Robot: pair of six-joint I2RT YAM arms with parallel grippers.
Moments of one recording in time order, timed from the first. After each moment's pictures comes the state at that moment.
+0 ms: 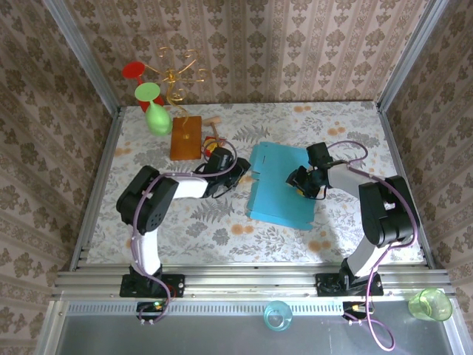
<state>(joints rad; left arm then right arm) -0.64 1.94 1.00 0.32 0.19 -1.33 0.19 1.68 0.92 -0.39 -0.30 0.84</state>
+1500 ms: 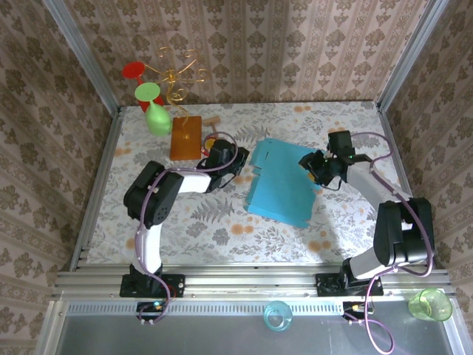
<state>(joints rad) -0.62 1.99 1.07 0.53 0.13 -1.45 0.07 1.49 1.00 -0.47 -0.36 0.91</state>
